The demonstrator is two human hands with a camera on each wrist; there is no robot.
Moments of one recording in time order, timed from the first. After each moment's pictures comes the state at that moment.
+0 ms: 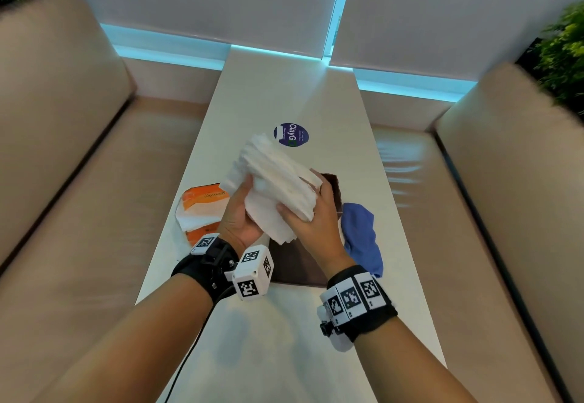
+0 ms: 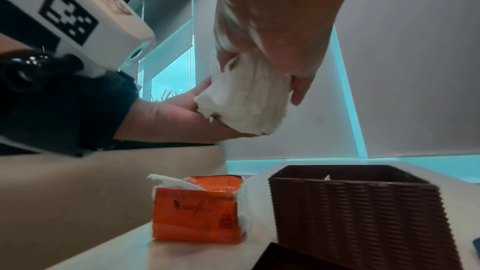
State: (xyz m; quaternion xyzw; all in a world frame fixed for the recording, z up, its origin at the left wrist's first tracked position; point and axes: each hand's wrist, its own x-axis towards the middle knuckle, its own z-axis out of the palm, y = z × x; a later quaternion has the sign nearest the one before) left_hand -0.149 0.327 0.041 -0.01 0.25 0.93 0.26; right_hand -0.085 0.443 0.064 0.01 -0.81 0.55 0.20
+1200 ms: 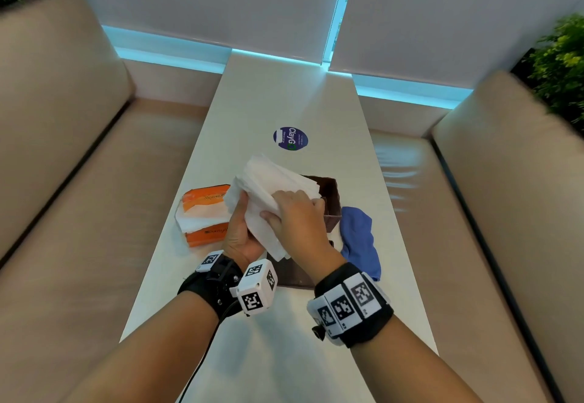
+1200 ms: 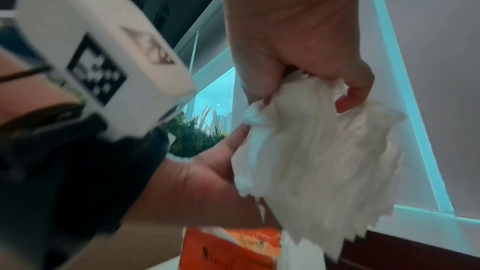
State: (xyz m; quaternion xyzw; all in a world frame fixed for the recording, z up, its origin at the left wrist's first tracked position) left_hand -0.133 0.328 0.019 -0.06 0.21 0.94 0.25; right_hand -0.090 0.416 0.093 0.01 -0.99 0.12 0.08
